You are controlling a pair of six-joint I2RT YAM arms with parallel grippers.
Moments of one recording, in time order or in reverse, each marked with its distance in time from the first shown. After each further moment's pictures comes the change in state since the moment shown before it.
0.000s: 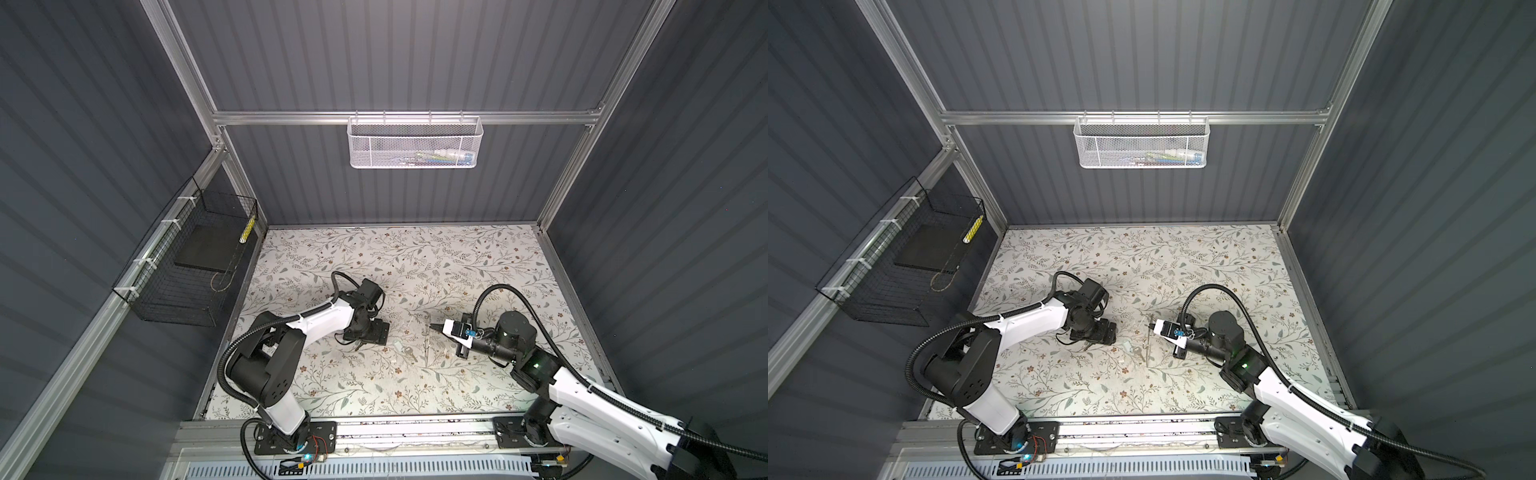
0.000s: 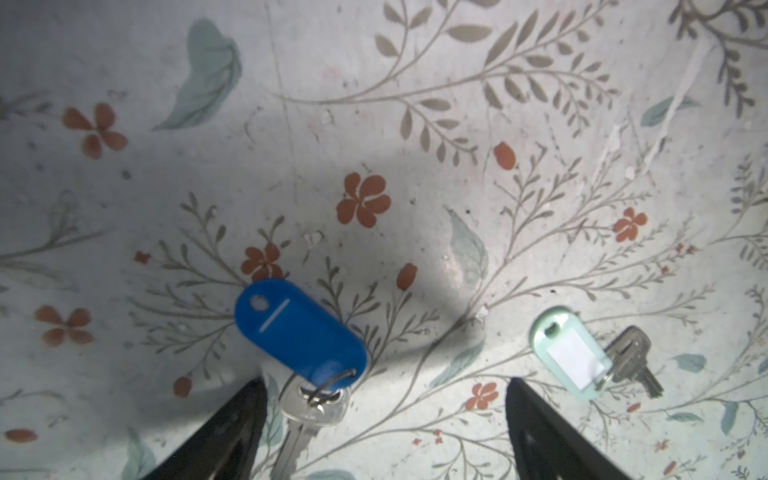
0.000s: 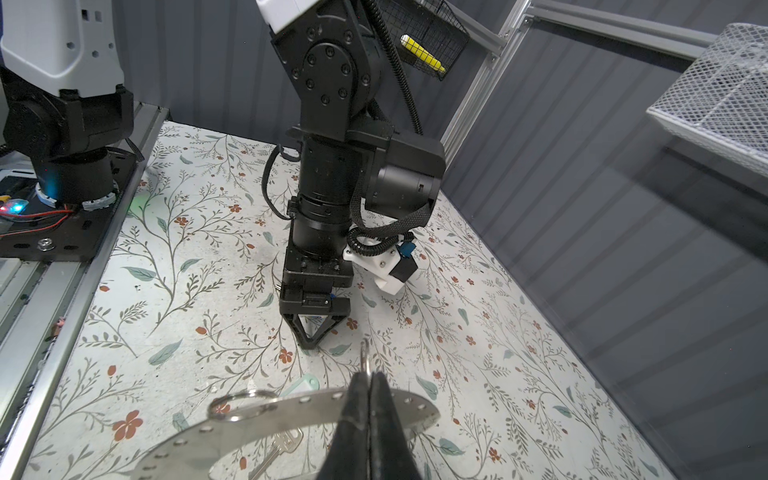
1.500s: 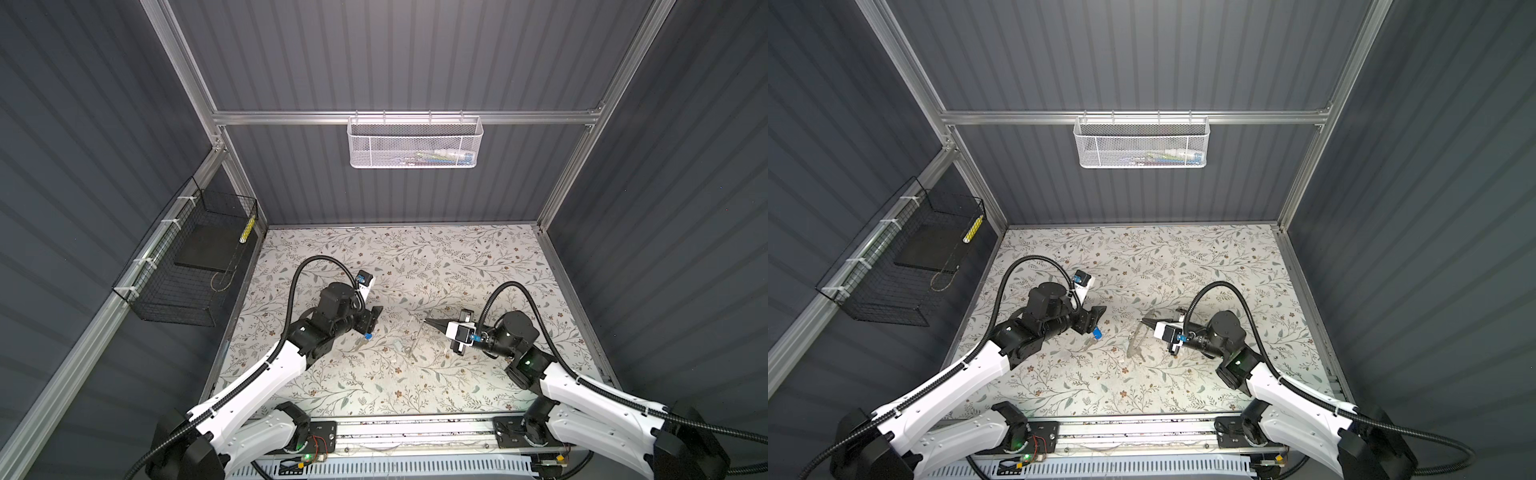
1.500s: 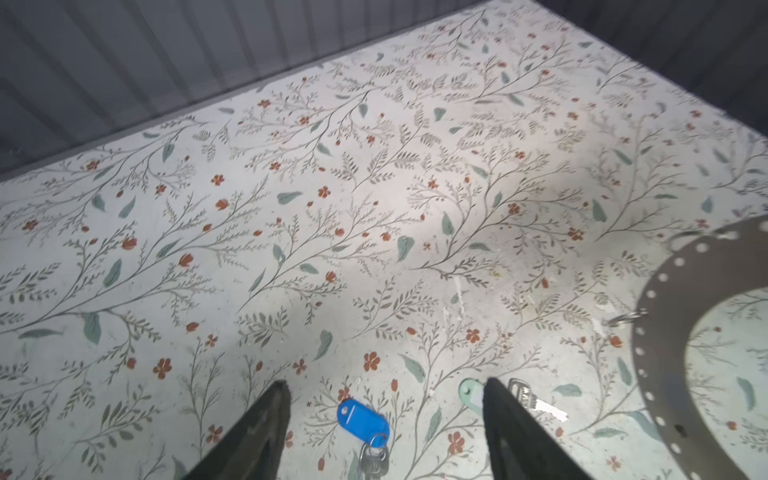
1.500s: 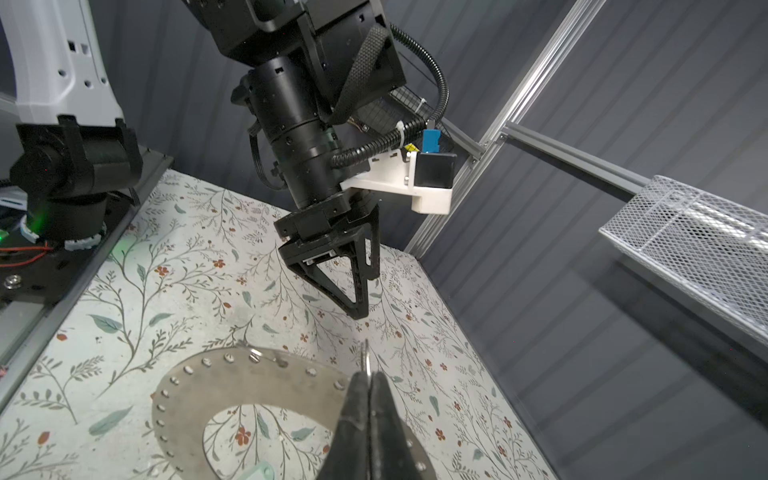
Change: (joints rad) left arm -0.013 -0.560 -0.186 0.307 -0.174 0.280; right arm 0.000 0.091 -0.021 0.298 -0.076 -0.082
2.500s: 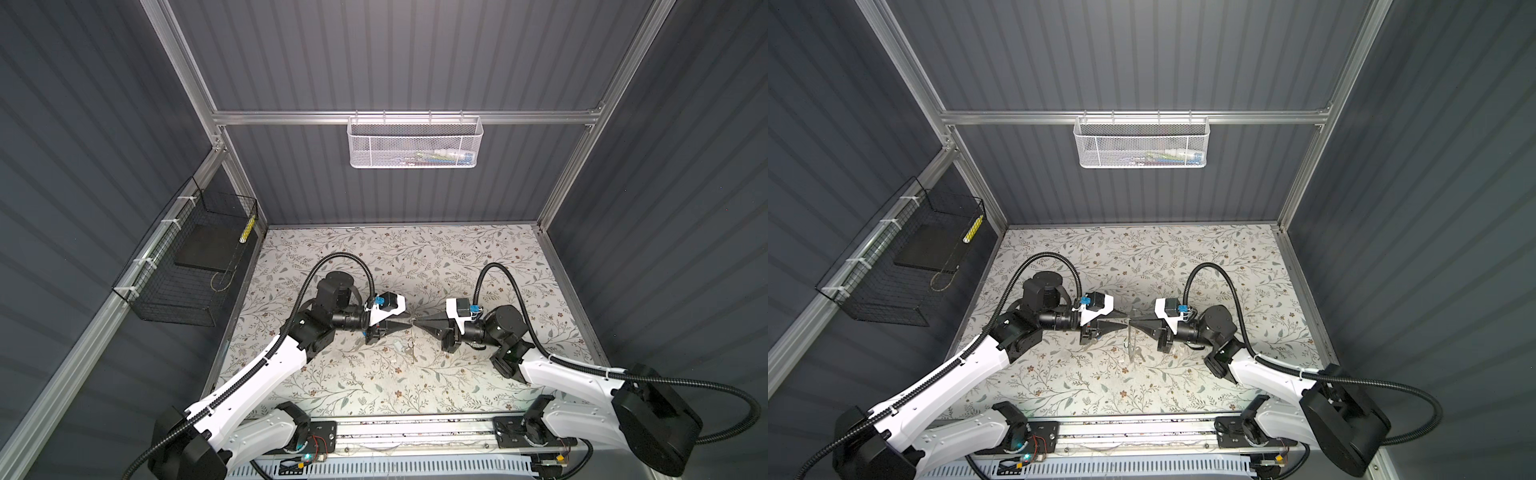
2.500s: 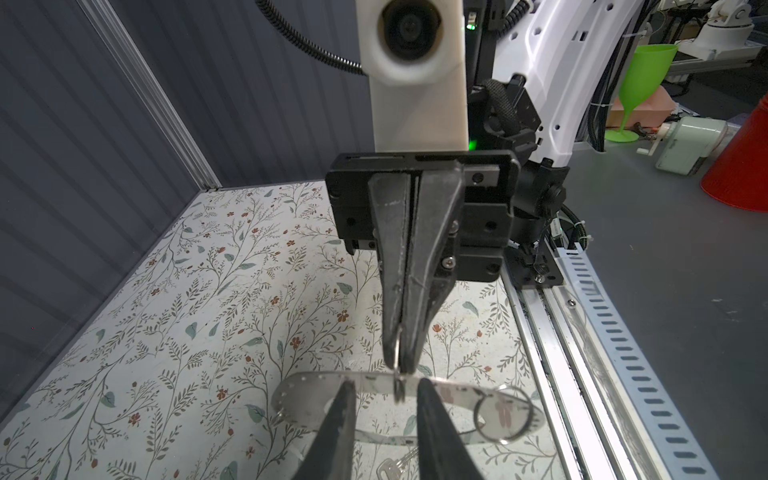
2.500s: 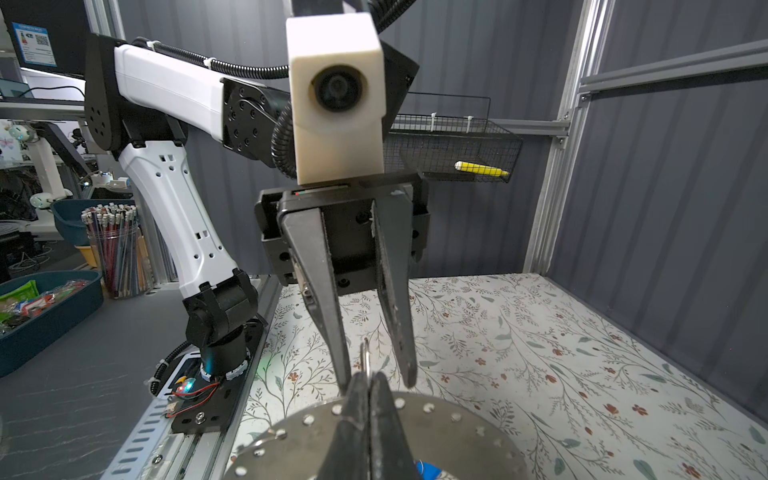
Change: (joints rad) left arm -0.021 -0.031 0.072 0.131 0.853 0.579; right arm 0.000 0.251 0.037 0.414 -0.241 0.654
